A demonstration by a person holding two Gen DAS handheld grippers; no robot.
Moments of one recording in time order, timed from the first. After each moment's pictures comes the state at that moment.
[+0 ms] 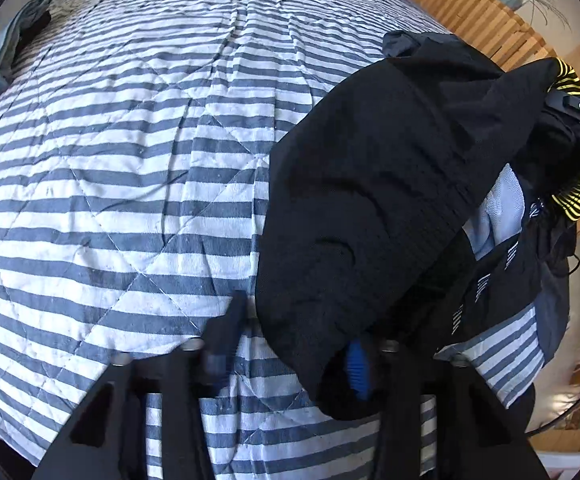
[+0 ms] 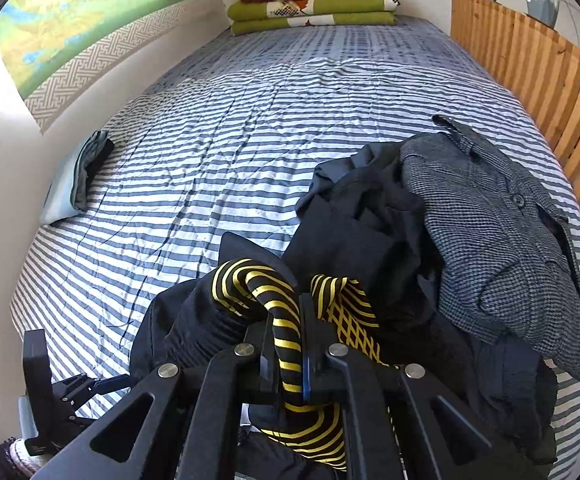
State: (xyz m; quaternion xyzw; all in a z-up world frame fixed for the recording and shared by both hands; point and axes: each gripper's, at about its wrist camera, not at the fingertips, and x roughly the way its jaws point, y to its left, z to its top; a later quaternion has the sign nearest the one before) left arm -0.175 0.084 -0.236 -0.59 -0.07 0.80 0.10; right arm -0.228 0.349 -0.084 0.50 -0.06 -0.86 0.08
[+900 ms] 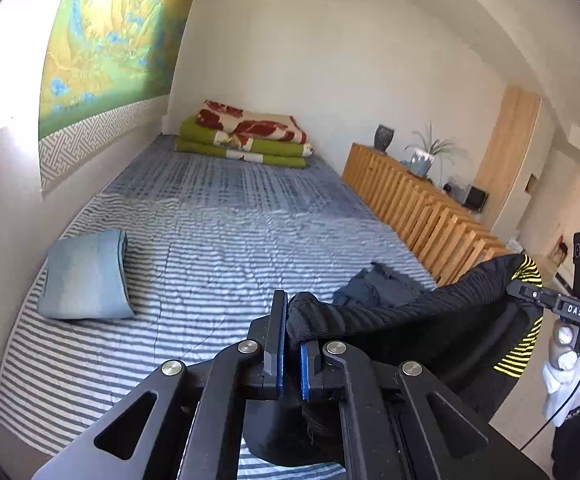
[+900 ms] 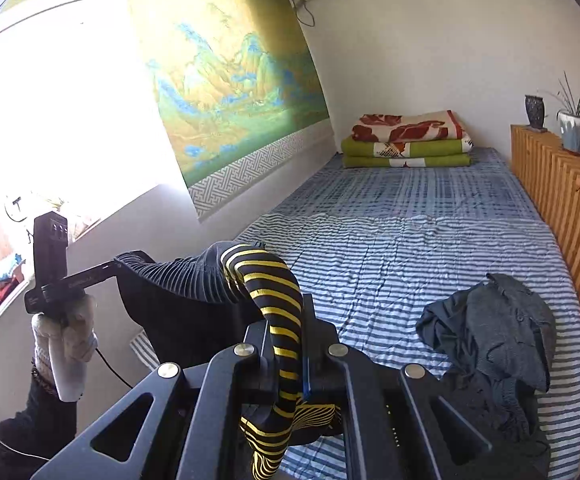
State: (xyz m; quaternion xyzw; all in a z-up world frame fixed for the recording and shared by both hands) left arm -0.068 -0.112 0.158 -0.31 -0.07 0.94 0.14; right arm -0.046 0.281 0.167 0.29 -0.09 -0.92 0.23
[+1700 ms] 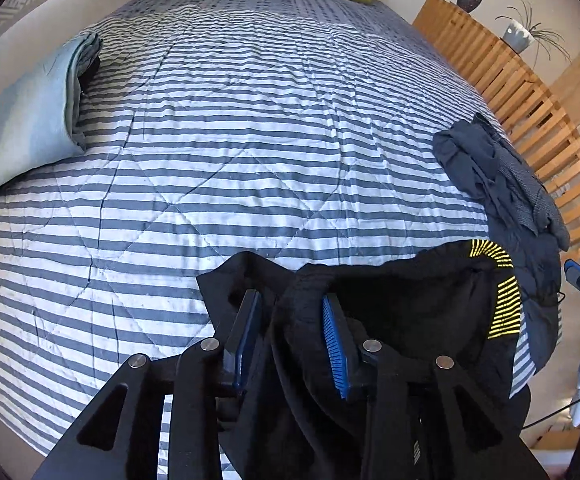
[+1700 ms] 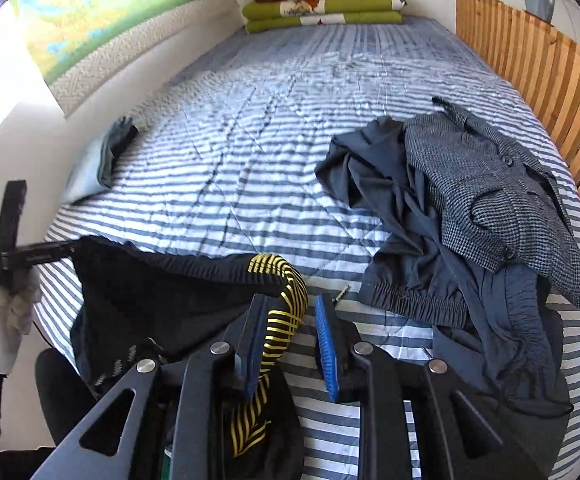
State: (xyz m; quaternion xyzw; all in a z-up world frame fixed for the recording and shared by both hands) left arm -0.211 -0.076 -0.112 -0.56 -0.07 0.82 0.09; right arm -0.154 0.336 -0.069 0.48 -0.07 -0.87 0.12
